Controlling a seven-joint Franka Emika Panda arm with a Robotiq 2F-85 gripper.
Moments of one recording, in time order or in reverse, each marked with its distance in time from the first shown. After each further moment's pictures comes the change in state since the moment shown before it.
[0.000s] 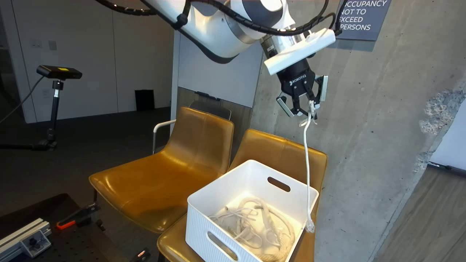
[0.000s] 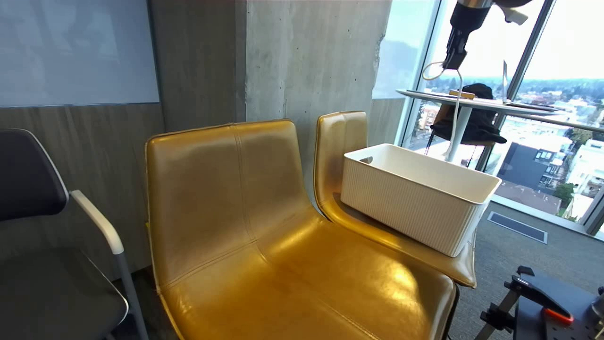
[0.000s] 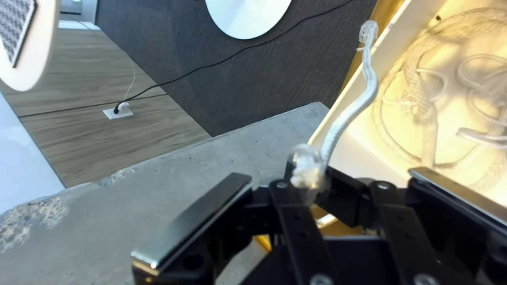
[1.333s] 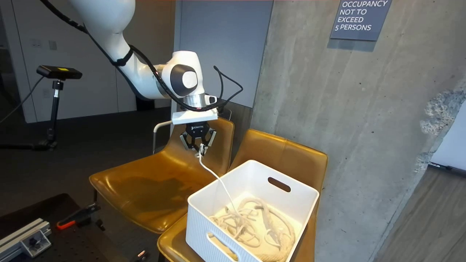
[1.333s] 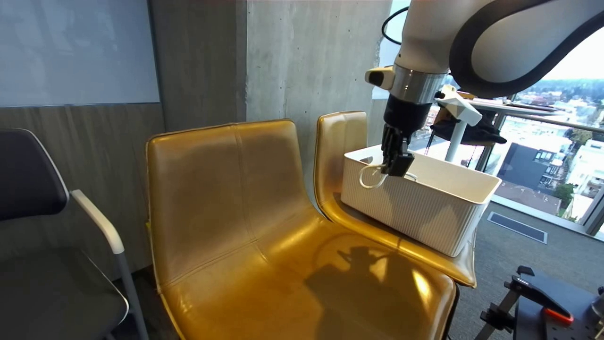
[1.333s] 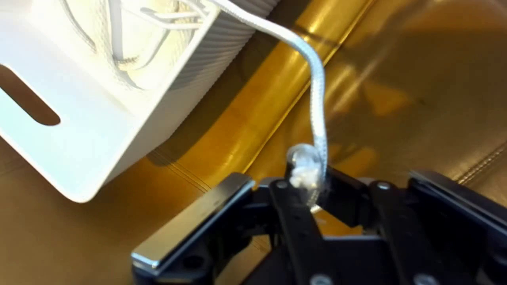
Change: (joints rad) arm 0.206 0.017 0.204 -0.409 0.166 0.115 0.151
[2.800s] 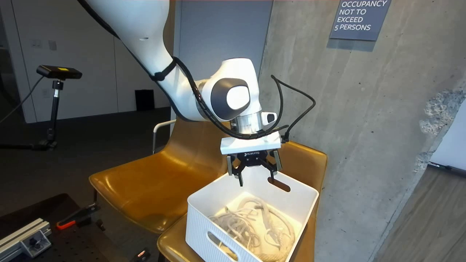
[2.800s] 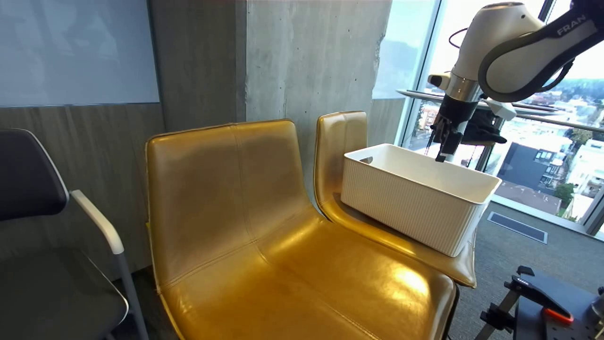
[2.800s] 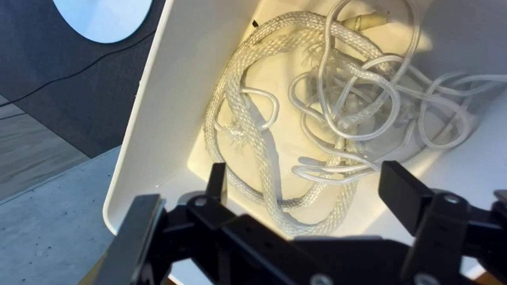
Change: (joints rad) arm -0.224 0.025 -0.162 0.010 -0.001 0.124 -0.112
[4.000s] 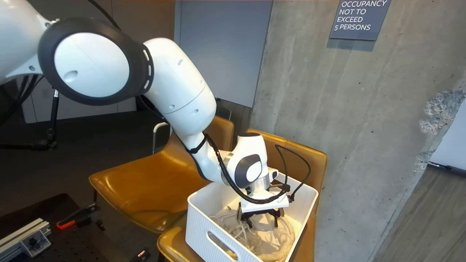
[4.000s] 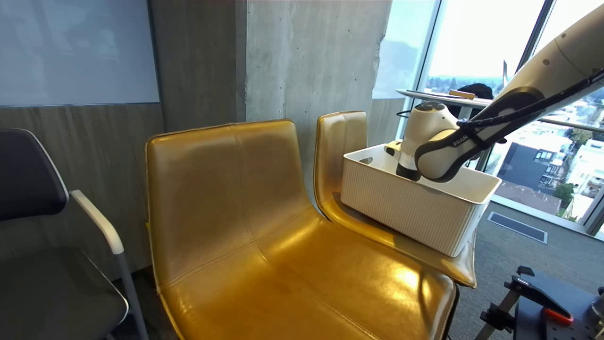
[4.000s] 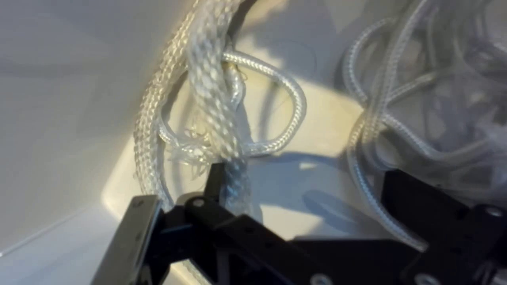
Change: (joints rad) arm -0.045 0.612 0.026 0.487 0.001 0.088 -0.100
